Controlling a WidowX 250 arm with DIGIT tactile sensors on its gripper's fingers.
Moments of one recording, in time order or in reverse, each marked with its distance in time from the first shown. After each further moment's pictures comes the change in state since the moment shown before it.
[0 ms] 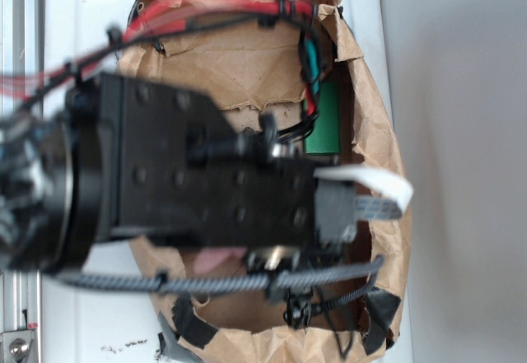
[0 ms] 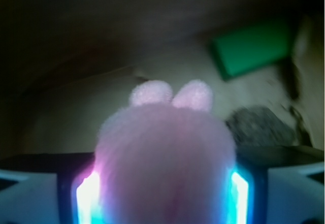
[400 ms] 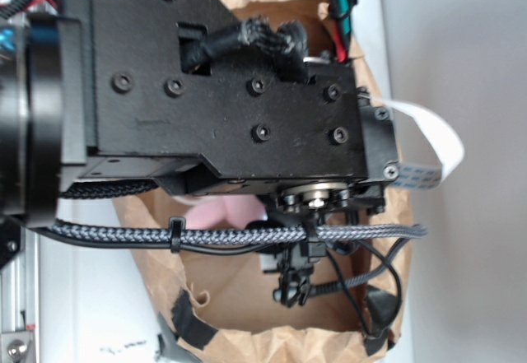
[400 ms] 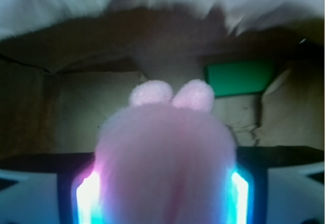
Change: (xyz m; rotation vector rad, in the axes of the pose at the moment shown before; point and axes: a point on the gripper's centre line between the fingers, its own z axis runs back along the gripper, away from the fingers) arm 0.008 0.013 0.036 0.034 0.050 -0.127
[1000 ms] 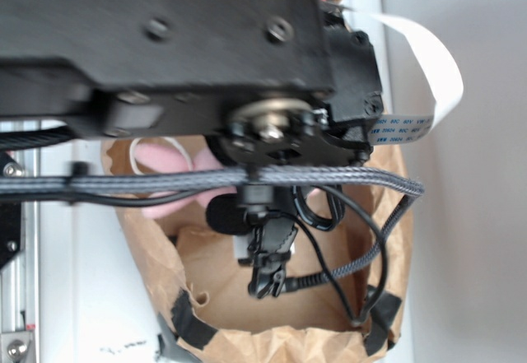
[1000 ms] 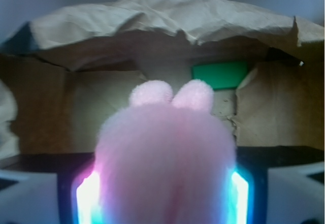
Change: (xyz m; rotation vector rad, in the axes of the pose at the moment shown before) arm -0.007 0.001 0.045 -0.067 -0.049 -0.019
